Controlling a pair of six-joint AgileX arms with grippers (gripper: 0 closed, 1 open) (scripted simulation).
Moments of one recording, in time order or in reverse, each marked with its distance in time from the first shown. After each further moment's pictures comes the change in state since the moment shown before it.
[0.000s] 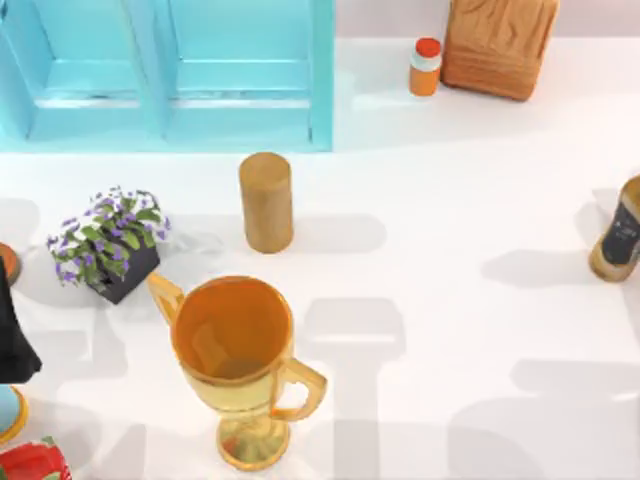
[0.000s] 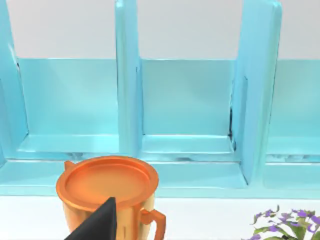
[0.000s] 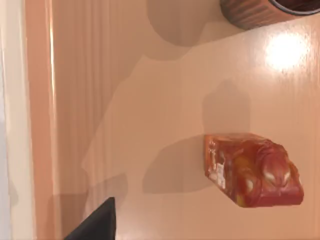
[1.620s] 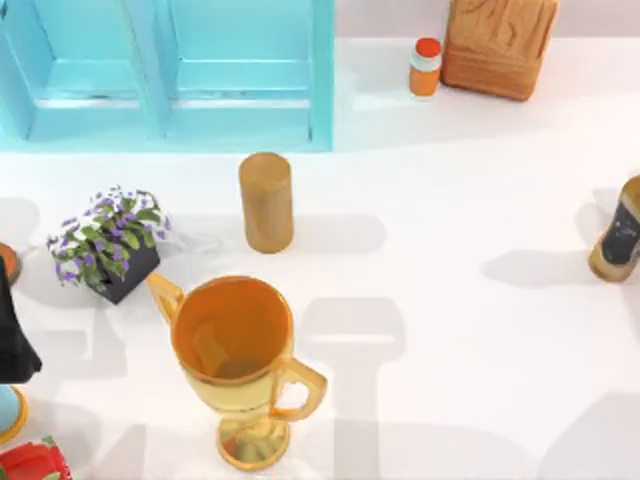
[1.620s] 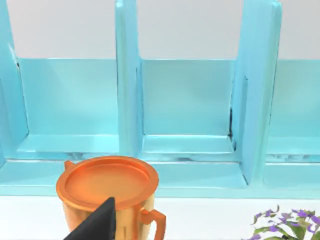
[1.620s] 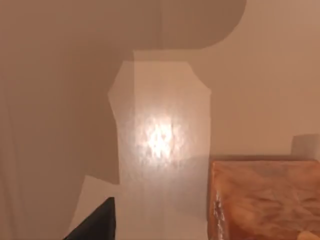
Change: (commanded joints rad) left arm 0.000 0.000 0.000 0.000 0.000 0.000; right arm -0.100 0.472 -0.016 0.153 -0.001 -0.095
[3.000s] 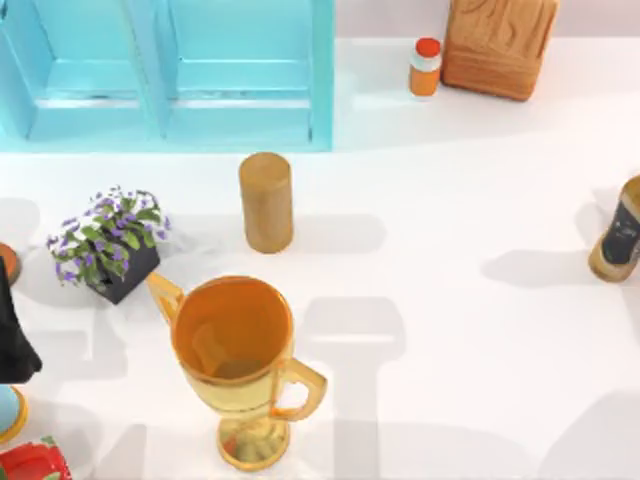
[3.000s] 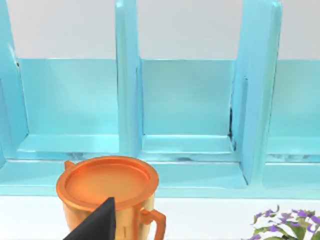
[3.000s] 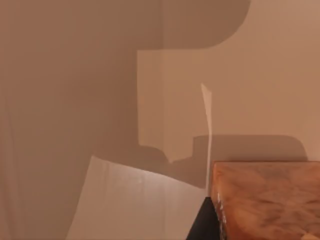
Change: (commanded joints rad) left arm 0.000 0.000 0.000 0.000 0.000 0.000; right arm 0.000 0.000 0.000 0.000 0.000 0.000
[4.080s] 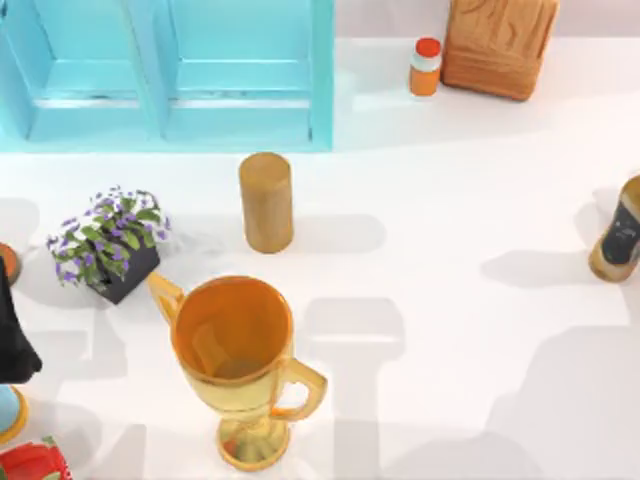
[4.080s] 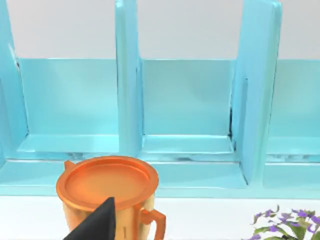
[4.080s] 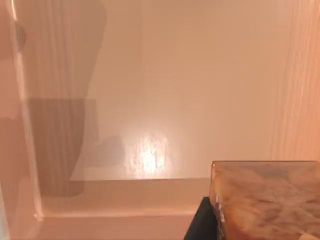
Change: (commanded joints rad) left arm 0.000 0.000 0.000 0.000 0.000 0.000; right arm -0.007 -0.153 0.413 -0.502 0.004 -0.011
